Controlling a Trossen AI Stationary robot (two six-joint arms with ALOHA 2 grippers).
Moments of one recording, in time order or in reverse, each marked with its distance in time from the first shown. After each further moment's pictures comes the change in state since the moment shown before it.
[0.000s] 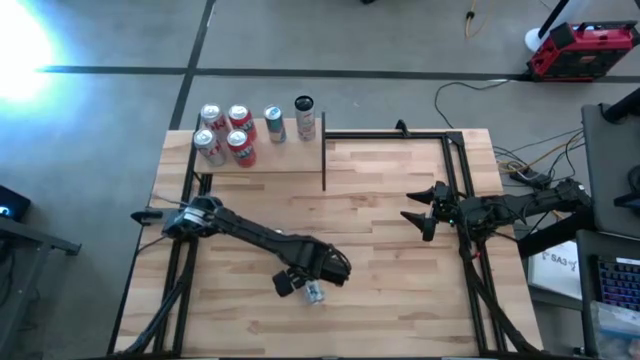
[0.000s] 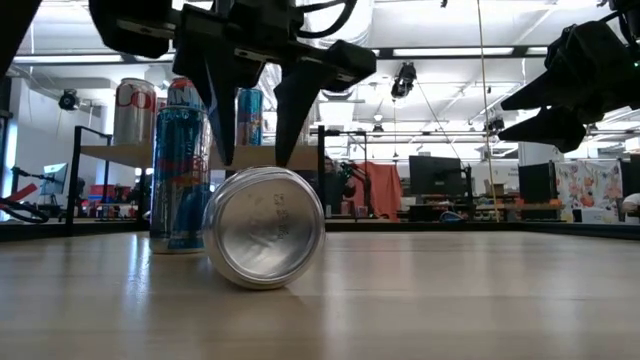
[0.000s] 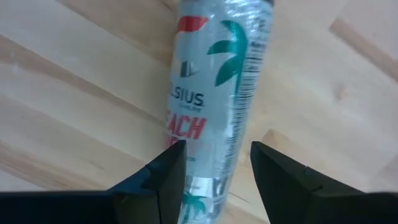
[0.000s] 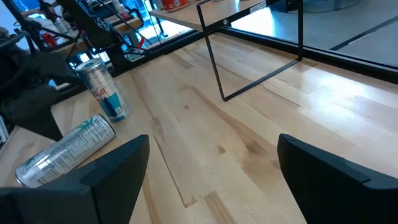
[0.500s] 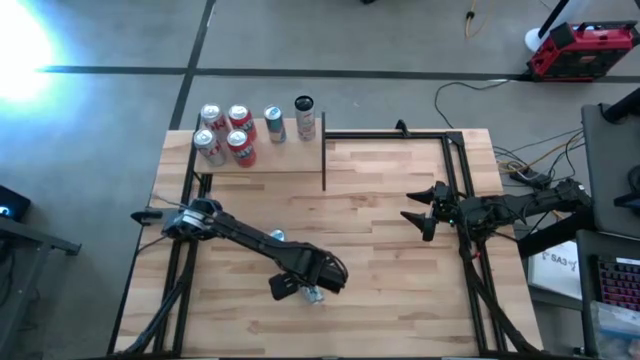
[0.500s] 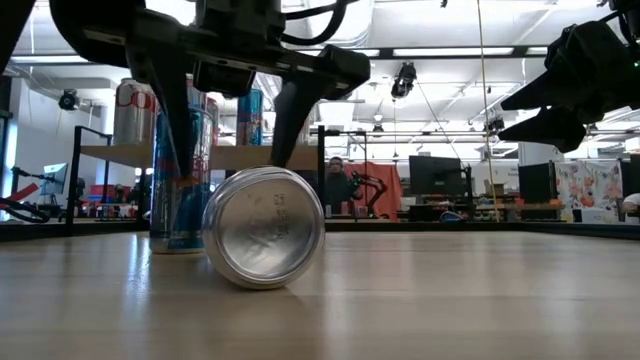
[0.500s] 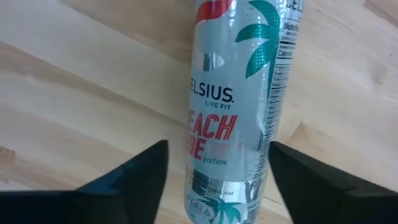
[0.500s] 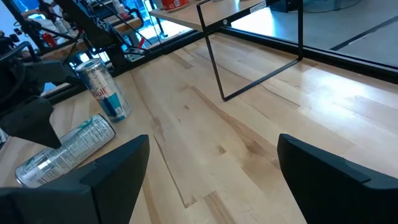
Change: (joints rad) left arm -0.034 0.000 -0.048 0.028 0.018 0.058; right arm 0.000 0.000 0.000 0.000 0.000 0.000
